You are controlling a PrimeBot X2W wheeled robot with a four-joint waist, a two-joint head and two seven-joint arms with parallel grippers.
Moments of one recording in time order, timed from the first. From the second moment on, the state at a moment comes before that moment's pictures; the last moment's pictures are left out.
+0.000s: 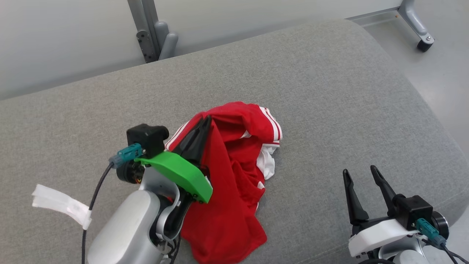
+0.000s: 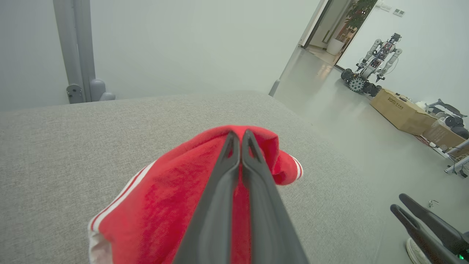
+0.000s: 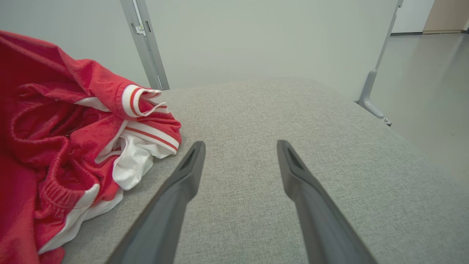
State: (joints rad) left arm -0.42 0.18 -0.57 0.20 -0.73 0.03 0.02; right arm 0.00 -0.05 0.03 0.18 0.11 0.13 -0.26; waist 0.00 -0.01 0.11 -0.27
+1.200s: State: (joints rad) left arm -0.22 0.72 0.26 -0.03 -0.88 0.23 0.19; right arm 0.01 -0.05 0.02 0.19 0.15 0.13 -0.26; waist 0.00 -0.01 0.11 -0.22
